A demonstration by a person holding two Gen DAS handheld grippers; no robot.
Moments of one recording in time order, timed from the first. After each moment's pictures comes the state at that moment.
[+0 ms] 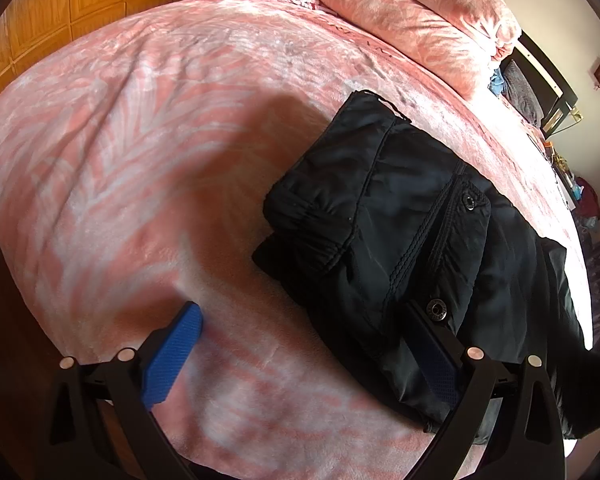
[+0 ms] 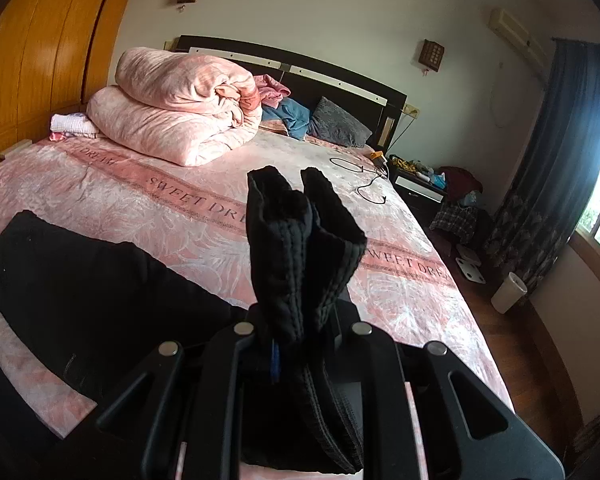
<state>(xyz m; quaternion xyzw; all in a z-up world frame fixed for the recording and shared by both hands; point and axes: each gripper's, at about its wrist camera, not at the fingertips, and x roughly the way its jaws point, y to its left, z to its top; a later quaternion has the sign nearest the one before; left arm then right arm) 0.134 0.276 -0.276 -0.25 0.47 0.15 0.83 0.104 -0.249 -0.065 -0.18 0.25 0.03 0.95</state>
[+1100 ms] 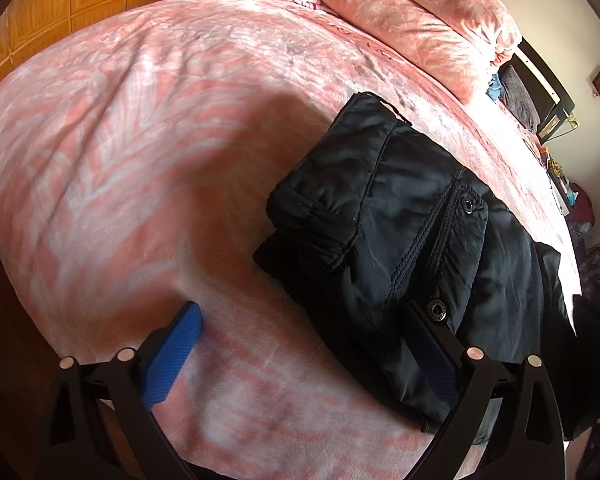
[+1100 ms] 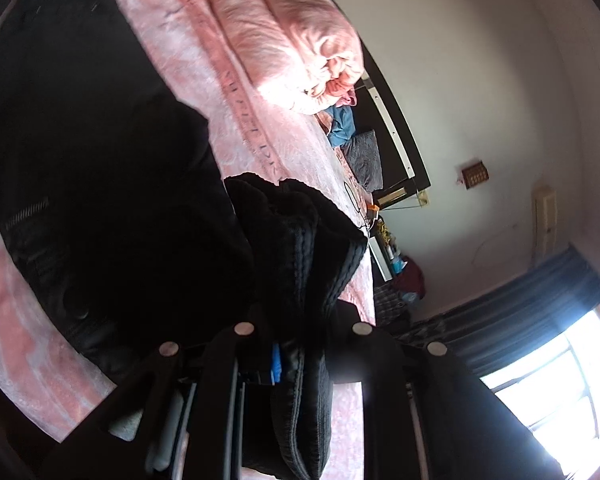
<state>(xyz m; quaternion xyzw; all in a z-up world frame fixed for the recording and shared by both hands) 0.131 0.279 -0.277 -0.26 0.46 0.15 0.83 0.087 -0.117 -0.201 -0.54 0.22 0.00 0.81</state>
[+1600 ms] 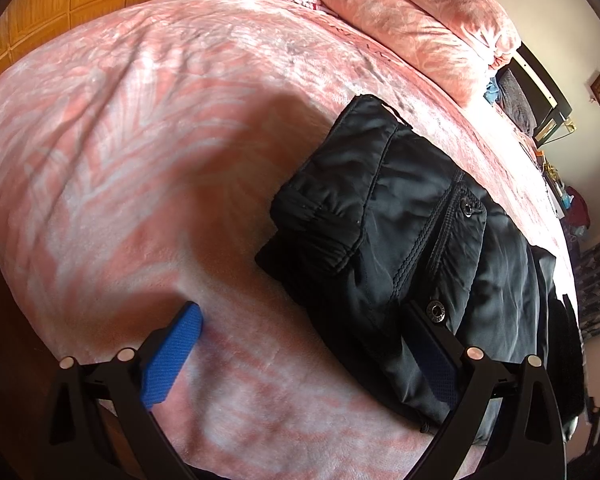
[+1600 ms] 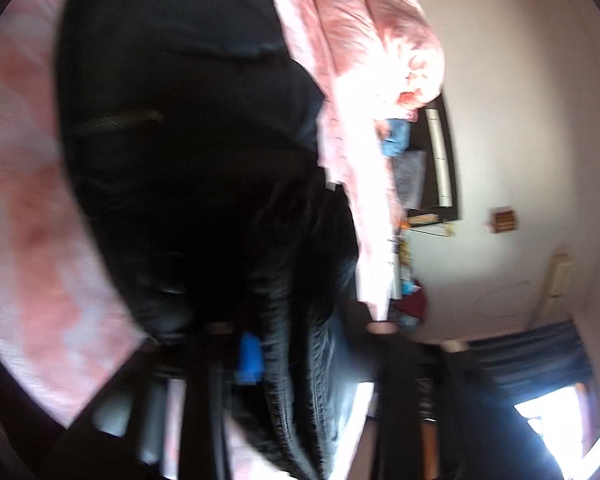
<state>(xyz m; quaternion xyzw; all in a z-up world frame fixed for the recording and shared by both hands) 0.129 0.281 -0.277 -0.27 0.46 0.14 0.83 0.067 -0.096 -0.257 -0.60 0.26 0.09 0.75</state>
